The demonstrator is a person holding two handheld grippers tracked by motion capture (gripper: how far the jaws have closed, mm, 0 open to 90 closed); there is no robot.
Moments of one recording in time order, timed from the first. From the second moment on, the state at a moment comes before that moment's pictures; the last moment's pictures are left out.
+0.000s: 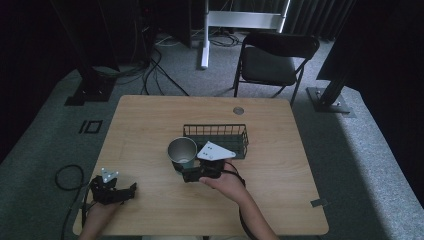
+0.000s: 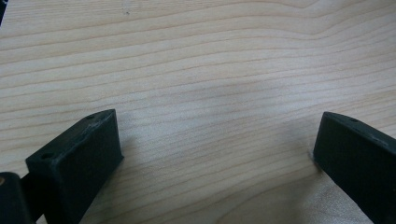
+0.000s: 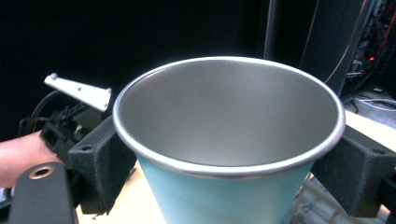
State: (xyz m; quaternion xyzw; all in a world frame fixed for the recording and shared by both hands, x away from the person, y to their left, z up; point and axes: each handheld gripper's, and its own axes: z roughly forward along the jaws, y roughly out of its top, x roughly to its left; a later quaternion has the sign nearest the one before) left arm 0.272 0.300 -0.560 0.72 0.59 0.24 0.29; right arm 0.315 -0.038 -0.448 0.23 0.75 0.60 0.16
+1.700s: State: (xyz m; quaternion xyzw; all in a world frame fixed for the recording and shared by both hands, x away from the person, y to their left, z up) left arm 0.272 0.300 -0.560 0.72 0.59 0.24 0.29; right arm 0.400 -0.083 -0.461 0.42 0.67 0.52 0.31
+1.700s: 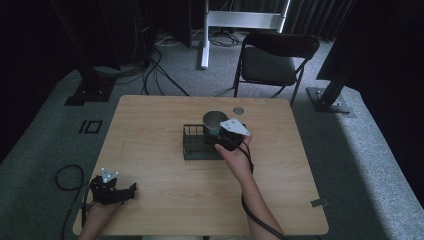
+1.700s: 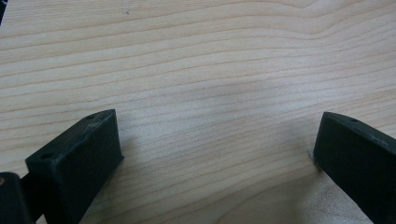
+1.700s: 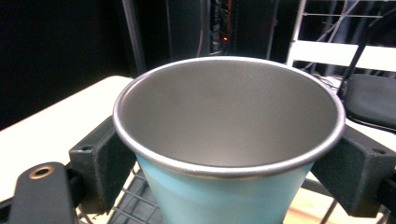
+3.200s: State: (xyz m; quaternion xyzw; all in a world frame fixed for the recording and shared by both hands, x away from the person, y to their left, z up) left arm 0.272 0.300 -0.560 0.72 0.59 0.24 0.29; right arm 0.373 -0.093 -0.485 0.43 0.68 0.51 0.30
